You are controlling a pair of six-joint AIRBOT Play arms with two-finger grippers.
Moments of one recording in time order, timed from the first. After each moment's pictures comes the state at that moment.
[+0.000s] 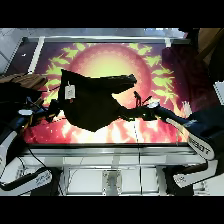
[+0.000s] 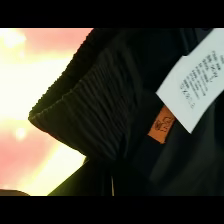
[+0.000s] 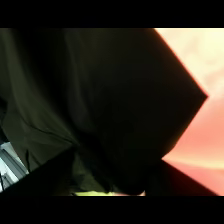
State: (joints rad) left arm 0.23 -1.22 0.60 0.56 -0.50 -1.43; right arm 0.36 -1.62 0.87 -0.21 0.73 1.01
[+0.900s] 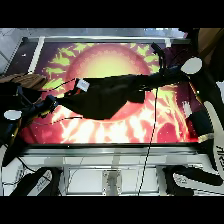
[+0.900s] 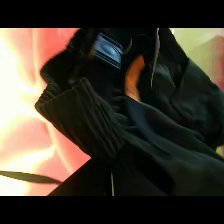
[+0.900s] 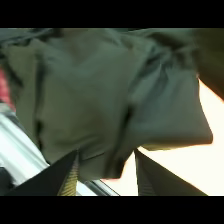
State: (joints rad) left arm 0.23 -0.94 0.59 0.65 -0.68 -1.37; right arm 0.21 -1.34 1.43 -0.92 1.26 1.43
